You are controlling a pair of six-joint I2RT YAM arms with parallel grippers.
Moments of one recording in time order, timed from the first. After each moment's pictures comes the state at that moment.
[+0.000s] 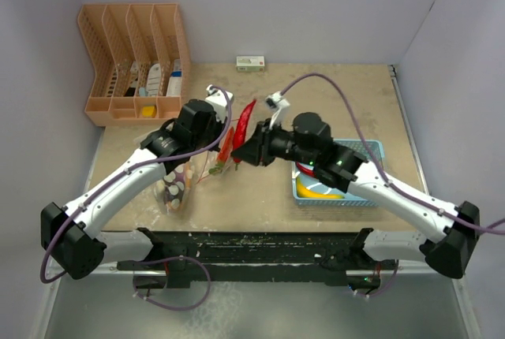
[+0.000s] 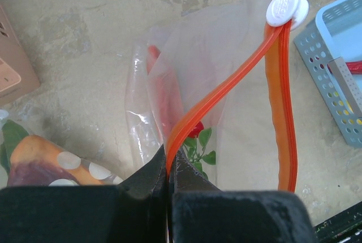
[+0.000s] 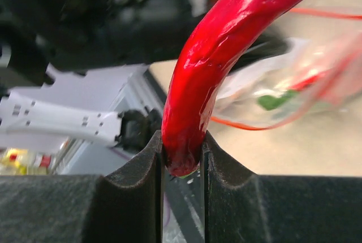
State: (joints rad) left arm -0.64 1.24 1.12 -0.51 -0.16 -0.12; right arm 0.84 1.17 1.09 -0.15 -0.21 0.64
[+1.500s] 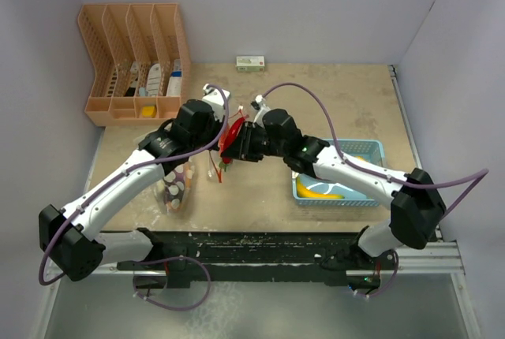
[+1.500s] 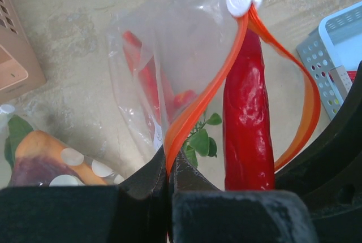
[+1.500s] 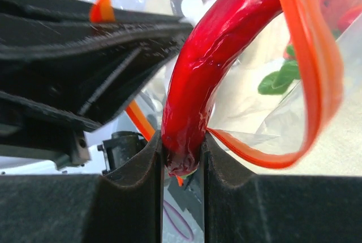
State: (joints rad) left arm -0.64 1.23 1.12 -0.50 -0.19 -0.15; right arm 0.85 1.48 1.07 -0.04 -0.25 0.90
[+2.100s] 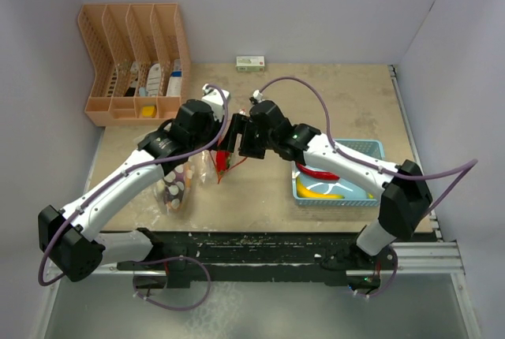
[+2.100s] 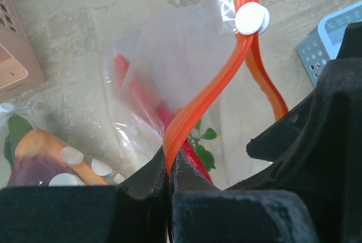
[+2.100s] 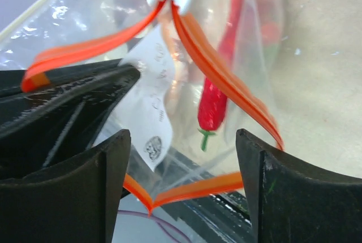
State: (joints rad) left arm -0.64 1.23 1.12 -0.51 -0.19 -0.15; right arm 0.85 1.60 1.30 -0.33 -0.09 0.93
